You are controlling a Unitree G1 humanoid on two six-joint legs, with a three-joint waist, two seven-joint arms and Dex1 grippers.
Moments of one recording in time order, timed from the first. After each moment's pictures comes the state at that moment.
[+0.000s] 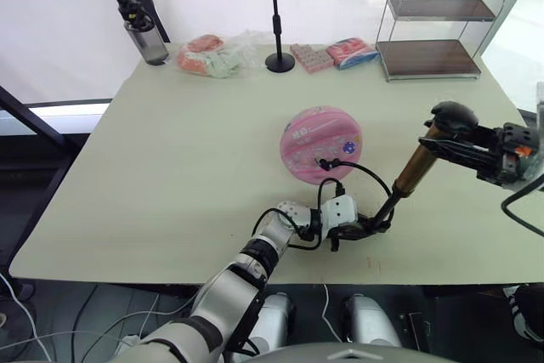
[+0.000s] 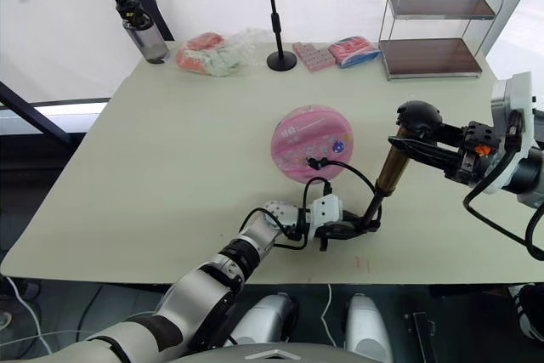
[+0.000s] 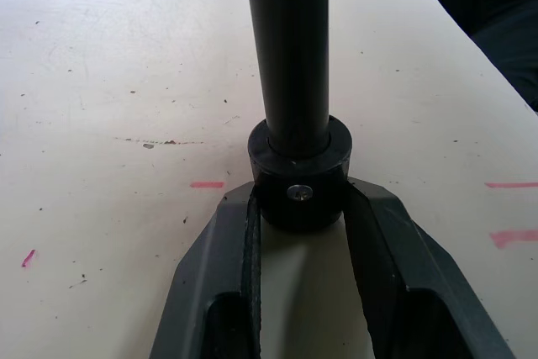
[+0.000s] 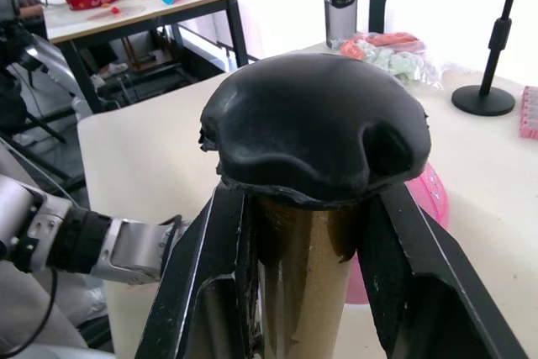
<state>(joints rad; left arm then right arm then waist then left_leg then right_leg) -0.62 -0.02 -0.36 1.05 0.15 -0.47 -1.00 -0.15 -0.91 -0.41 -0.48 1.06 0.71 0.82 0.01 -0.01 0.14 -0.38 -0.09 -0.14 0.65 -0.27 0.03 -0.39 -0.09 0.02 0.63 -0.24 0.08</state>
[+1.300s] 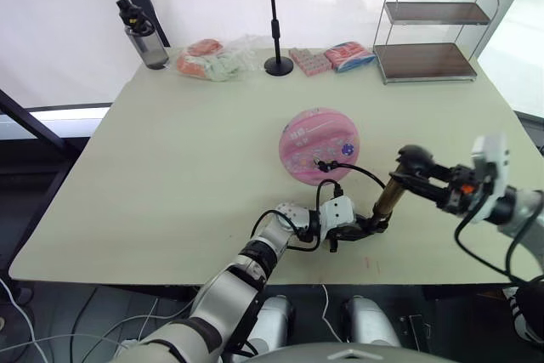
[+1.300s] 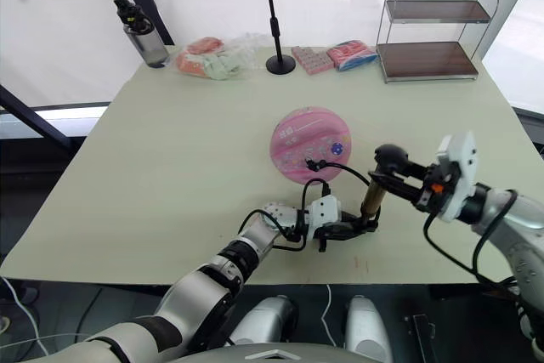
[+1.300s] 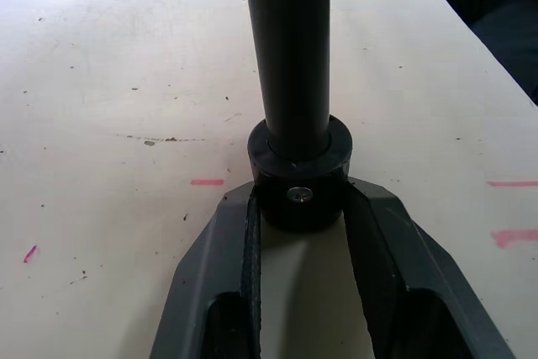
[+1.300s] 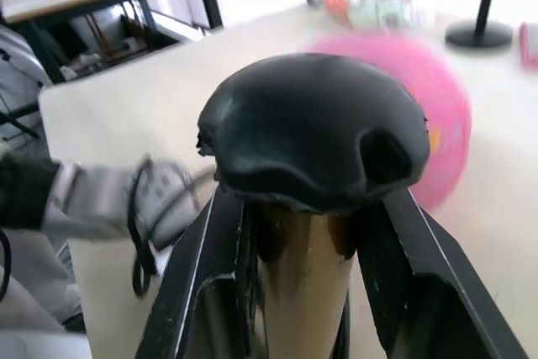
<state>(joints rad) -0.62 -0.02 -0.36 1.05 0.15 -0.47 -0.99 -0.05 -0.76 -0.29 -0.49 0.87 0.59 0.82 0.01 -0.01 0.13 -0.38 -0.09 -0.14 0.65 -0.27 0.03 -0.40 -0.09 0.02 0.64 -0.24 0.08</state>
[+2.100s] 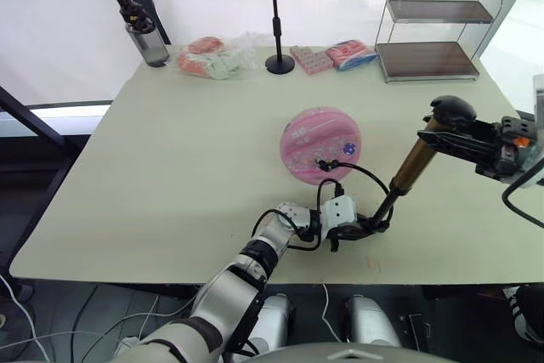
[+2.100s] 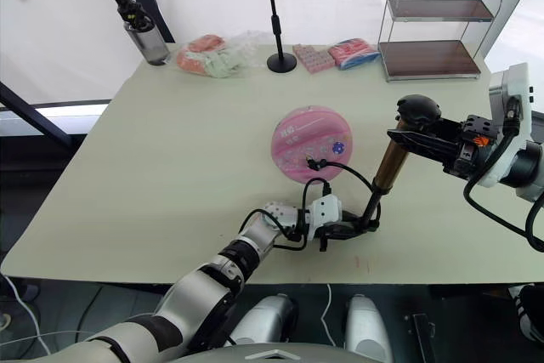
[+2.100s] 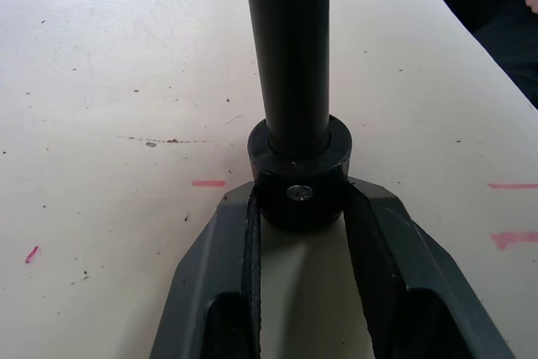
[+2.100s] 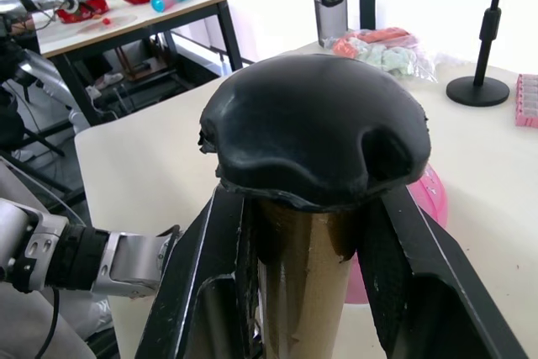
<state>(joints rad) -0.62 -0.02 -0.36 1.05 0.15 -0.47 -0.99 -0.20 -0.95 -0.44 -0.47 1.15 0.81 0.75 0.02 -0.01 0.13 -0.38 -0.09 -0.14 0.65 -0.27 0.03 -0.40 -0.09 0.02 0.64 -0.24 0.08</state>
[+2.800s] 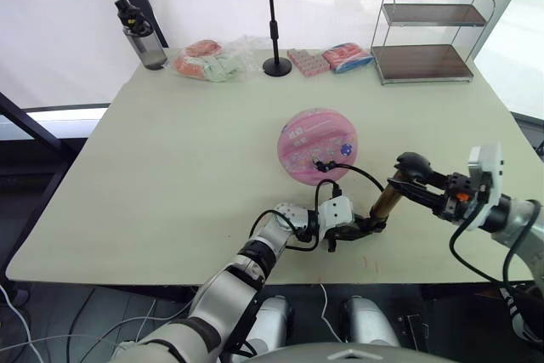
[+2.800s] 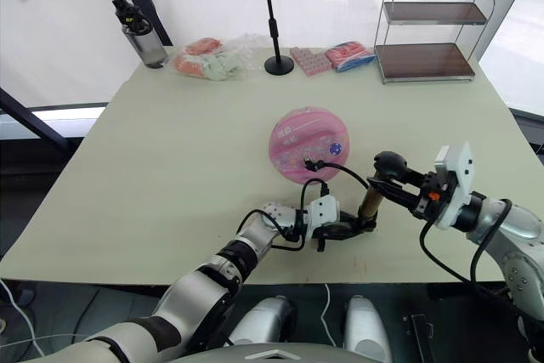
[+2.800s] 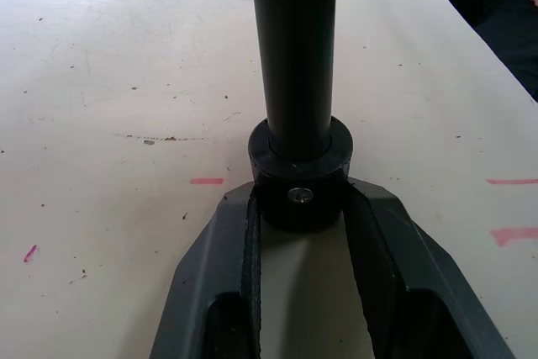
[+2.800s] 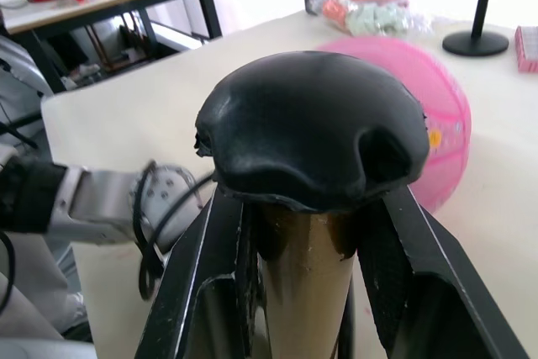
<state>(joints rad) -0.62 -0.01 -0.36 1.05 0.16 -0.46 -0.98 0.04 -0.68 -0.15 -0.40 0.71 0.43 0.84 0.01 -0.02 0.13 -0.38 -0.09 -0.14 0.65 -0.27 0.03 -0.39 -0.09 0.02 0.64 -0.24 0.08</state>
